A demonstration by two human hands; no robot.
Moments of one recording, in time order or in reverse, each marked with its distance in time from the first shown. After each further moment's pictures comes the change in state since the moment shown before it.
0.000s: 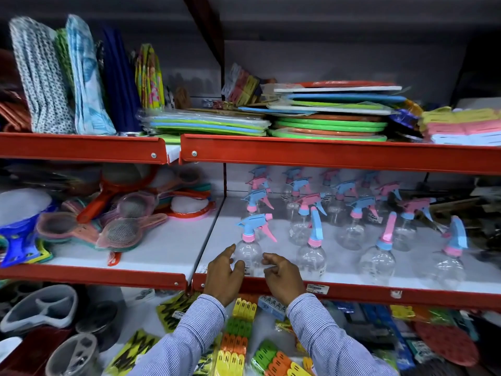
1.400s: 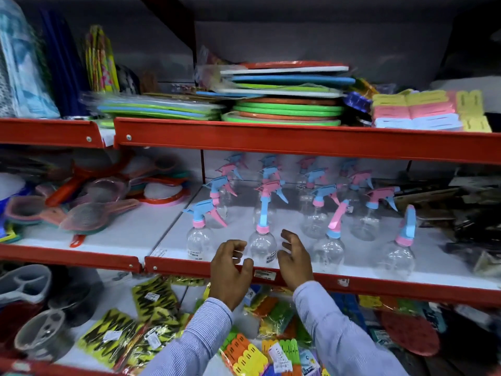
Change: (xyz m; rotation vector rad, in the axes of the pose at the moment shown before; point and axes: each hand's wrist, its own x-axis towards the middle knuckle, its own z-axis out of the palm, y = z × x) left_hand -0.040 0.074 0.118 -0.041 0.183 0.073; right_hand 0.001 0.081 -0.113 0.221 0.174 0.031
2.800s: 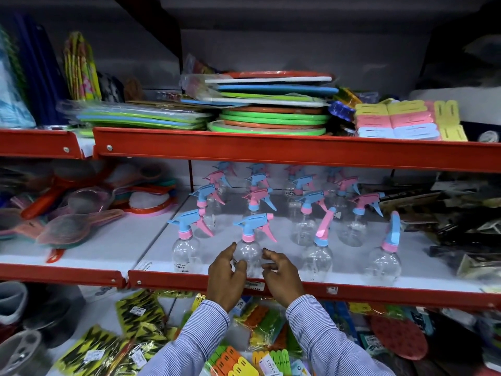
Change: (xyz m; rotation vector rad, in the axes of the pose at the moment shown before) left_hand 0.017 -0.001 0.024 -0.037 -0.114 -0.135; right_hand -0.011 -0.011 -0.008 -0.071 -0.158 0.061
